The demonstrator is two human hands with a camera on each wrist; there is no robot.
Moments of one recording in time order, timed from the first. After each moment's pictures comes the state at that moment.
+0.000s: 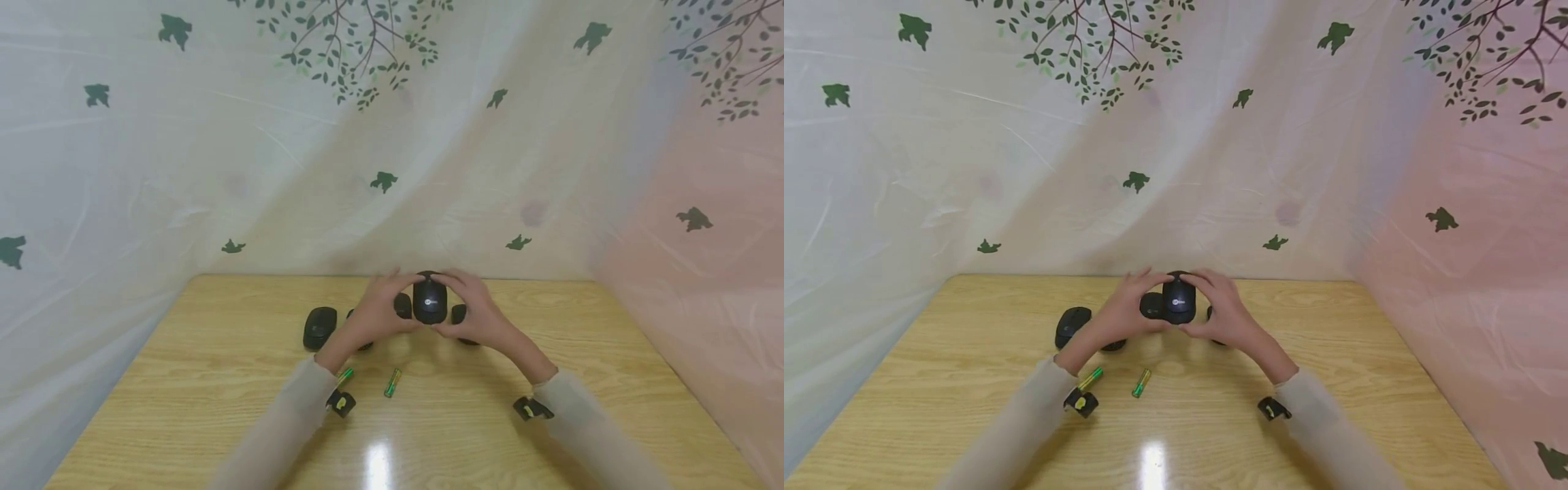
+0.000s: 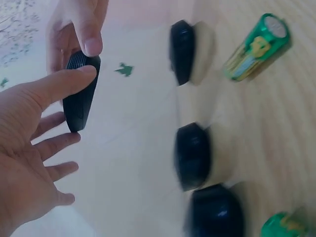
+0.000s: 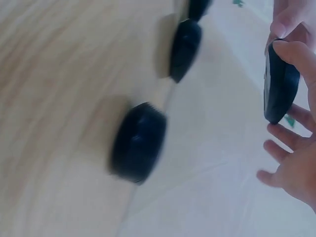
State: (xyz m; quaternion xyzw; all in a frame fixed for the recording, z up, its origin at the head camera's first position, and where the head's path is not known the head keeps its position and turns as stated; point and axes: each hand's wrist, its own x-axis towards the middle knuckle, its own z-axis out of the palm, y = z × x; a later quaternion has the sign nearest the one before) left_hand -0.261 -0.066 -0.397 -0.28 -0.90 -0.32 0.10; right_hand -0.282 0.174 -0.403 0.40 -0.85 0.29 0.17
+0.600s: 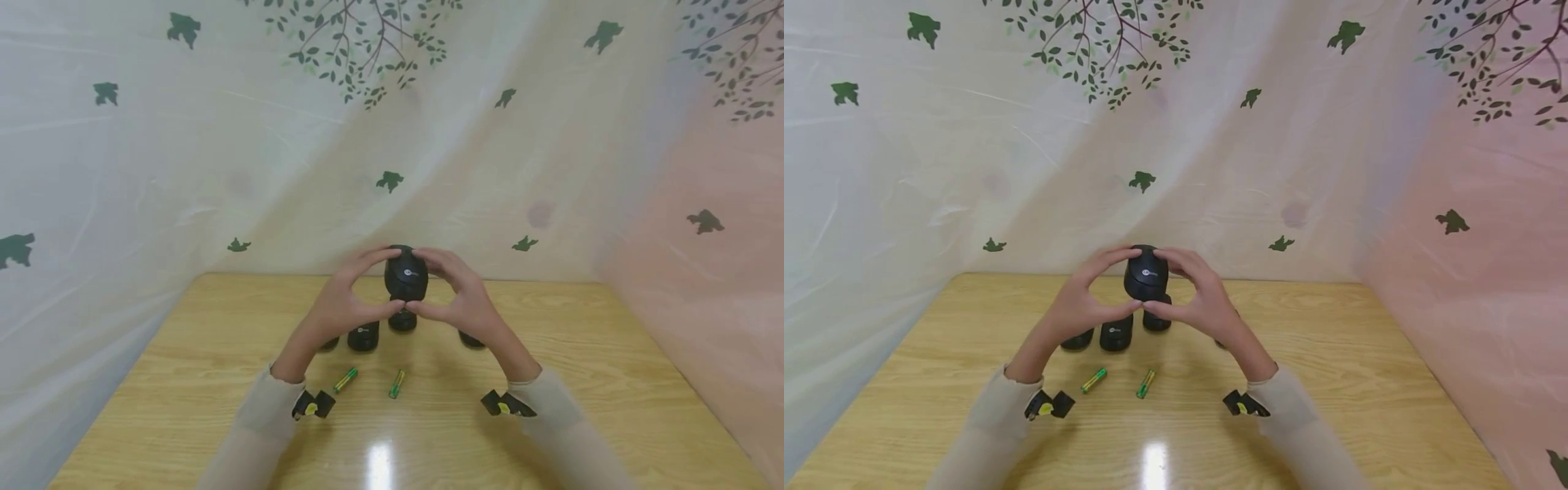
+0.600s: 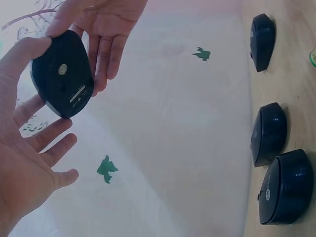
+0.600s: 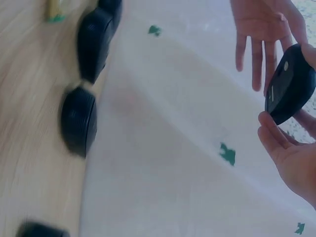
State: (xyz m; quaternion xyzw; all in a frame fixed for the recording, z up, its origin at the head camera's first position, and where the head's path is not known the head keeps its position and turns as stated) left_hand -0.225 -0.116 -0.348 -0.32 -0.80 -0.47 0.17; right_hand -0.252 0.123 -0.350 0.40 -0.76 0.49 0.13
